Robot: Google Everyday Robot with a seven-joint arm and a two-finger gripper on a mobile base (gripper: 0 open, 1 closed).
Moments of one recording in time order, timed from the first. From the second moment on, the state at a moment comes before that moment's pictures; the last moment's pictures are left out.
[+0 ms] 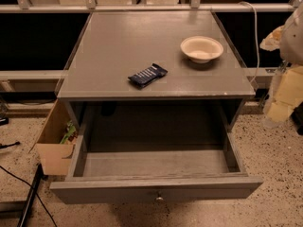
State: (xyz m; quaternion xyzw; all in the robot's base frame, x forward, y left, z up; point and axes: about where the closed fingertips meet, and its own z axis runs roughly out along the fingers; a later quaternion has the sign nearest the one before) arm 0.438 -0.217 0.976 -0.60 0.78 -0.03 0.16
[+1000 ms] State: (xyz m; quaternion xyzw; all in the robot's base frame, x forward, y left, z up) arm 0.458 -0.198 0.975 -0.57 0.80 -0.03 0.19
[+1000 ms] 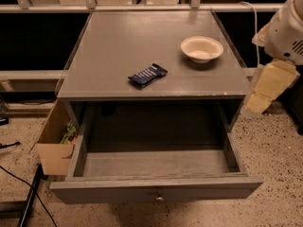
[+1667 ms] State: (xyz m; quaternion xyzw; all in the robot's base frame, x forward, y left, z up) arm 0.483 -0.152 0.951 -0.51 0.83 -0.06 0.22
